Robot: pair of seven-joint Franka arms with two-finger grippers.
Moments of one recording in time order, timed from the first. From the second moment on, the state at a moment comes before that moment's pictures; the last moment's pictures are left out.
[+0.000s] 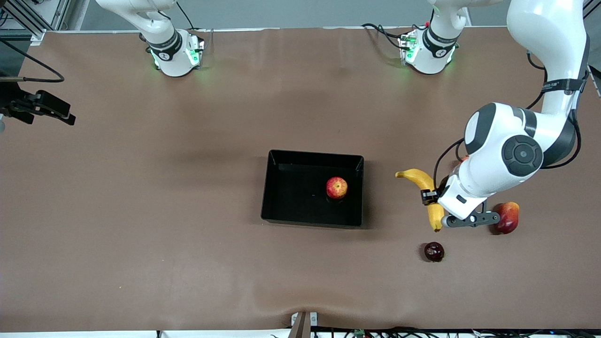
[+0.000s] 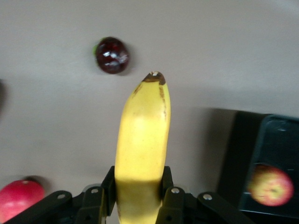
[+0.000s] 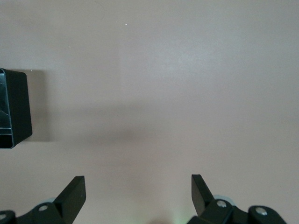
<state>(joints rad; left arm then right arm) 0.01 0.45 -0.31 -1.56 0.08 2.01 -0.39 0.00 0.02 -0.02 -1.48 0.02 1.45 0.04</state>
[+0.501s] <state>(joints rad) -0.14 0.55 -0.31 -1.41 0.06 2.00 -0.61 0.00 0.02 -0.02 -1.48 0.02 1.45 0.04</state>
